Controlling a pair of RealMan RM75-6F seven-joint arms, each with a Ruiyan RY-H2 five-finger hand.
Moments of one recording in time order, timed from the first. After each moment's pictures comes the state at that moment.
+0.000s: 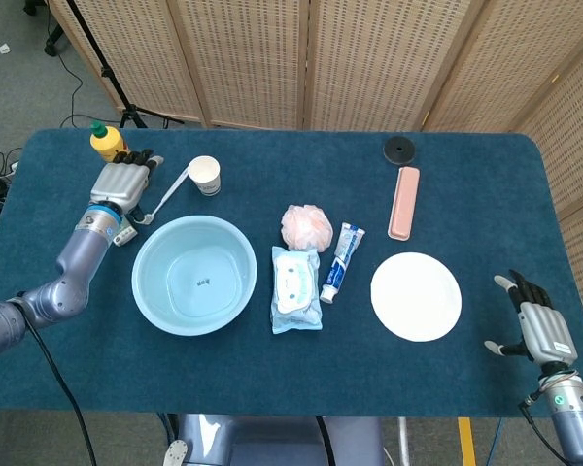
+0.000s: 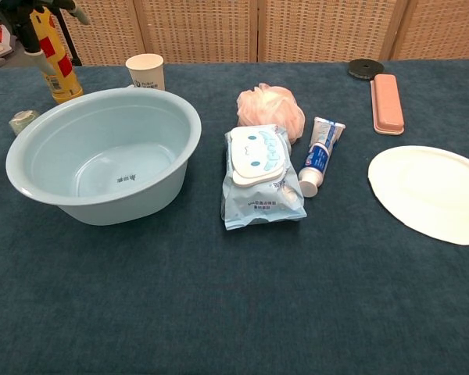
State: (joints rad) left arm -1.09 -1.19 -0.14 -1.34 0.35 0.61 0.63; right arm 0.21 -1.11 0.10 -1.64 -1.21 1.14 0.07
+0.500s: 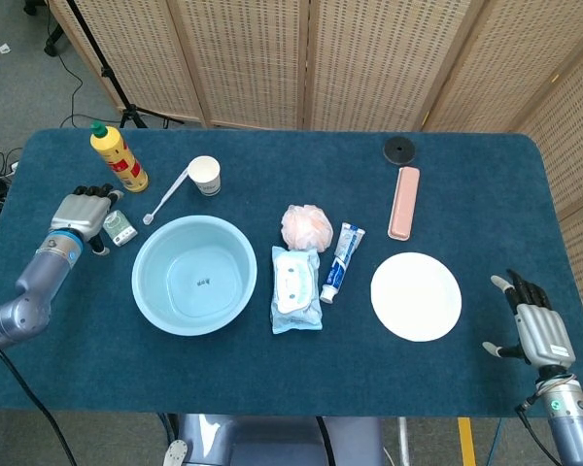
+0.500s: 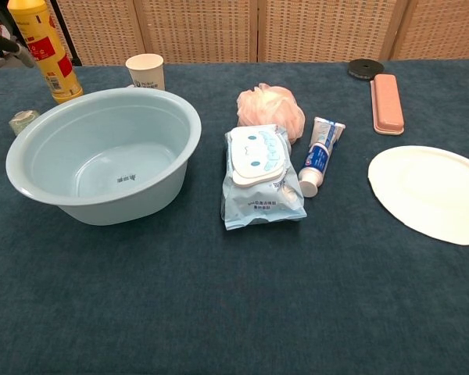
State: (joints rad) left arm -1.05 -1.09 0.04 -1.43 0.31 0.58 0.59; right arm 0.20 -1.10 0.09 -1.69 -1.24 1.20 0.00
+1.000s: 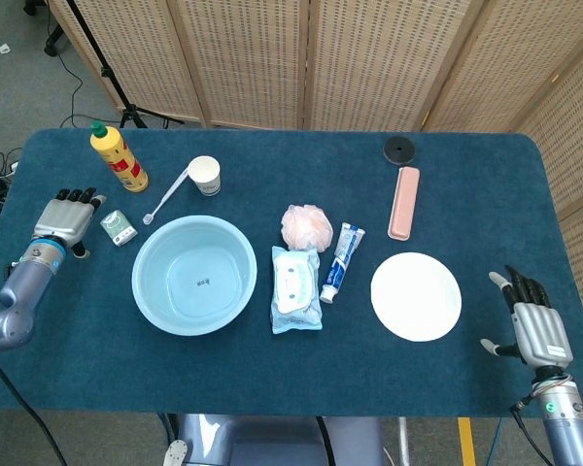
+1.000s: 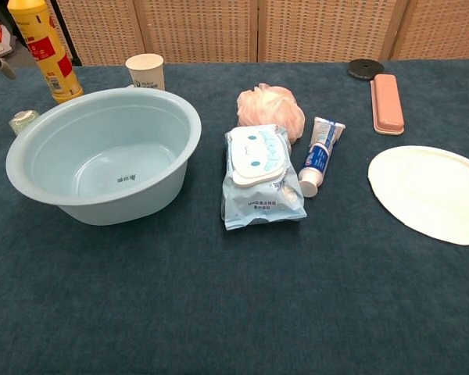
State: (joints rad) left arm -0.94 -1.19 0.06 -1.23 0.60 0.59 0.45; right arm 0.20 -1.12 0.10 -1.72 -1.25 1.26 -0.09
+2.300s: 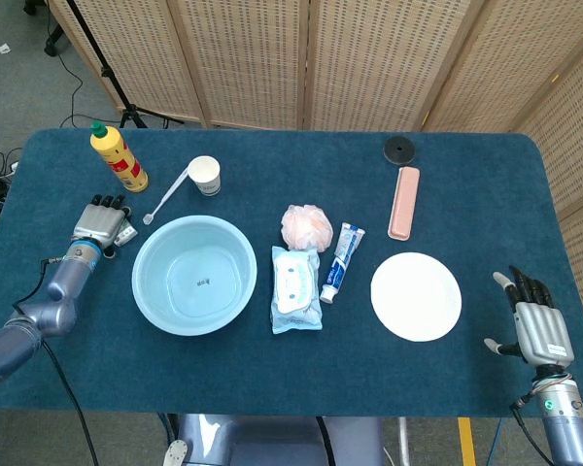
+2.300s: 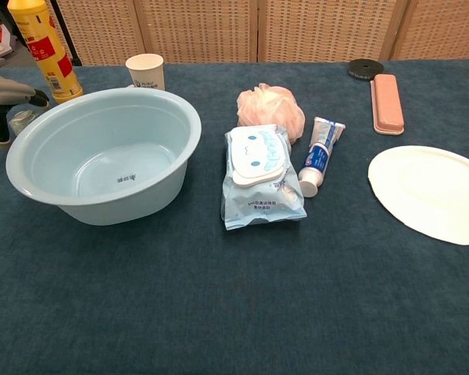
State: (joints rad) left arm -0.92 -1.55 0.00 -0.76 0.76 0.46 0.37; right arm 0.20 -1.14 0.11 -1.70 -1.21 1.26 -0.12
